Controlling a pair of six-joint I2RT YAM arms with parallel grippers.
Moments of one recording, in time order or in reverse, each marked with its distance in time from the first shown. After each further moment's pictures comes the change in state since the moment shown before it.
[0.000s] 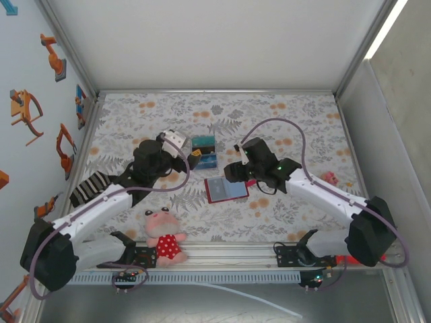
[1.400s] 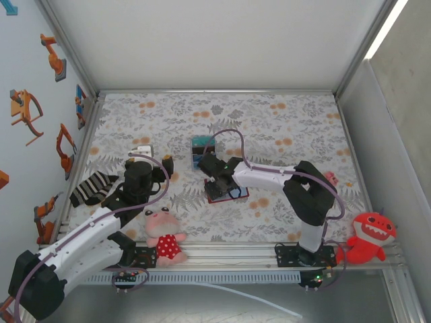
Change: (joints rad) left arm 0.003 -0.252 -0.203 -0.158 -0.495 -0.426; right arm 0.219 0.521 0.282 -0.186 0.120 -0.019
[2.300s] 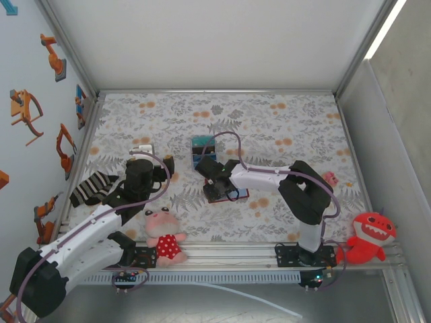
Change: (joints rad) left arm 0.012 0.030 0.029 -0.030 0.032 -0.011; right arm 0.011 0.032 -0.011 0.037 -0.004 0.023
